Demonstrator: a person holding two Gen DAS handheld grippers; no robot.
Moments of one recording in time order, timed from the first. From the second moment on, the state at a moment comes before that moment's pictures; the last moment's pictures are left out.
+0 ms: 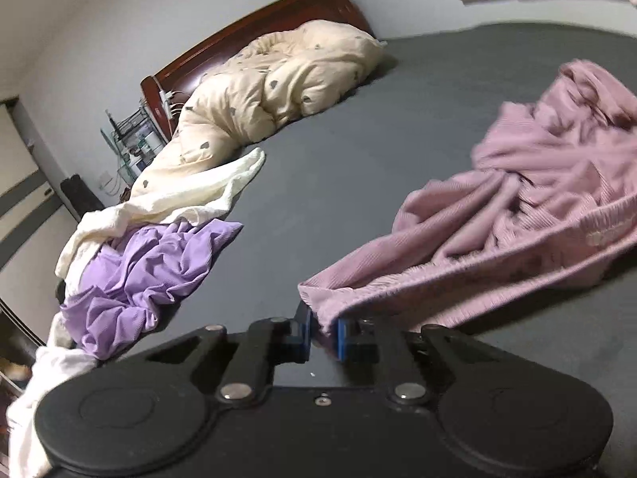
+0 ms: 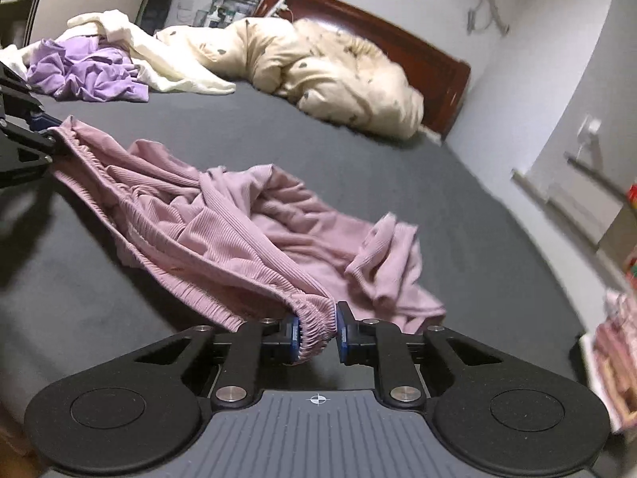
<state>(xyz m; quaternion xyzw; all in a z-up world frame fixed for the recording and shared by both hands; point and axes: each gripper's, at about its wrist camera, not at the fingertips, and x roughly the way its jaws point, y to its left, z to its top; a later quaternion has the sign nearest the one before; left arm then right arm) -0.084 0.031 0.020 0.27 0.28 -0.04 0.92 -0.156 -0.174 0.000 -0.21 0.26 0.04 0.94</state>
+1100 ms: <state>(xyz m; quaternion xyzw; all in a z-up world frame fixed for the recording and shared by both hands) -0.135 0.010 0.390 0.16 -0.09 -0.05 0.98 -0.193 -0.243 0.338 -0.18 -0.13 -0.04 0.97</state>
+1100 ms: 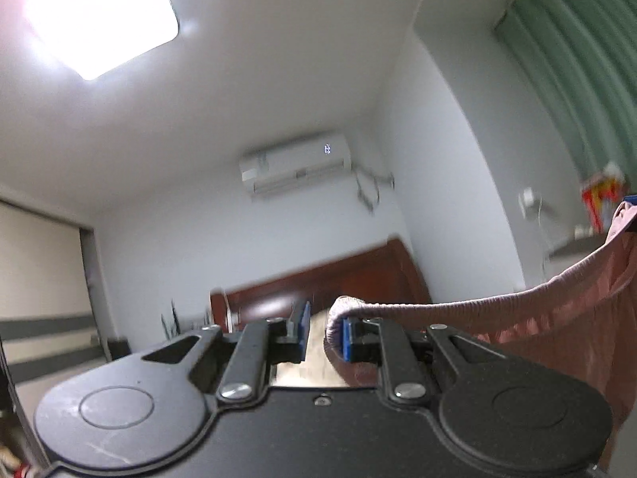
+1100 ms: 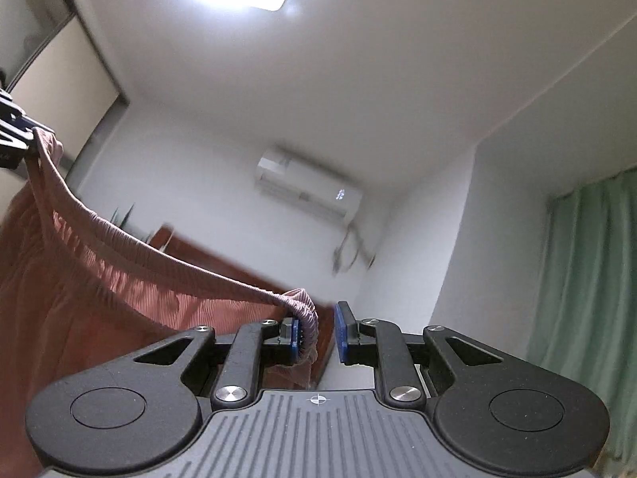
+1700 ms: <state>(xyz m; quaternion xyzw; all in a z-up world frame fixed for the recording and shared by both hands) 0.033 -0.015 0.390 0.15 0.06 -0.06 0.99 0.019 -0.241 0.367 -0.15 0.00 -0.05 0.99</state>
